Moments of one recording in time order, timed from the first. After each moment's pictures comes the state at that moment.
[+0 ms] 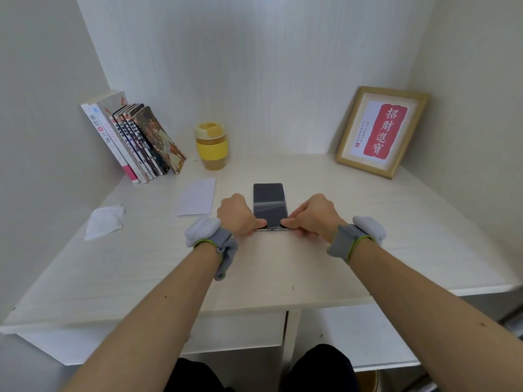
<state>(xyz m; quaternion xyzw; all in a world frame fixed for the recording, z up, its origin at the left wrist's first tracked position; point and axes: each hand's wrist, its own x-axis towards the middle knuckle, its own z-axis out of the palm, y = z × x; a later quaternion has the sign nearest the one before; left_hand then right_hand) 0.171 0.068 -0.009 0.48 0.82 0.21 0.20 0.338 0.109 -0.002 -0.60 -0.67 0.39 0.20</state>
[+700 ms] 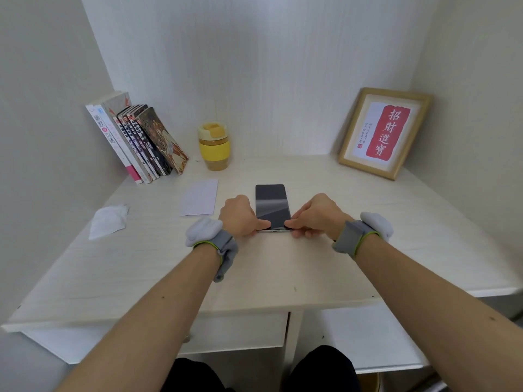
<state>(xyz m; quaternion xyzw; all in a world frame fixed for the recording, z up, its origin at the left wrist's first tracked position) 0.170 0.067 -0.010 0.52 0.82 0.19 0.18 0.339 0.121 -0.002 -0.58 -0.65 0.46 0.16</state>
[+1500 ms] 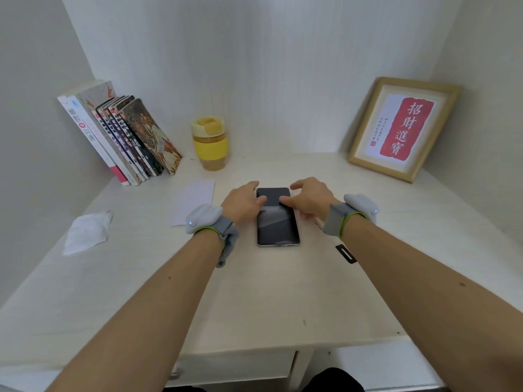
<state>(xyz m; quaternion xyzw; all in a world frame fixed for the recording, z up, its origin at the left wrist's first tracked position) 0.145 0.131 -0.012 0.59 0.76 0.19 0.19 0.296 0.190 -0.005 -0.58 -0.74 0.31 0.16</state>
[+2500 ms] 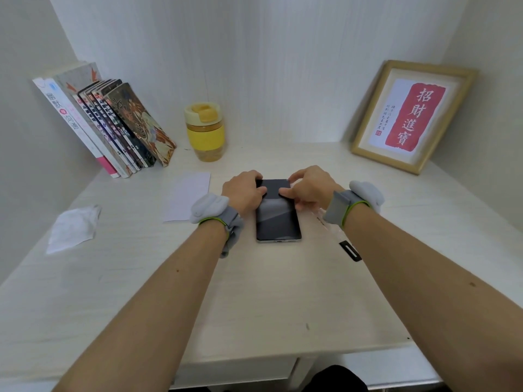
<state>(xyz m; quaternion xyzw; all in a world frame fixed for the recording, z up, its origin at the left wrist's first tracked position) 0.142 0.155 -0.021 0.59 0.78 0.18 0.12 0.291 0.206 0.001 -0.59 -0.69 0.40 0.15</state>
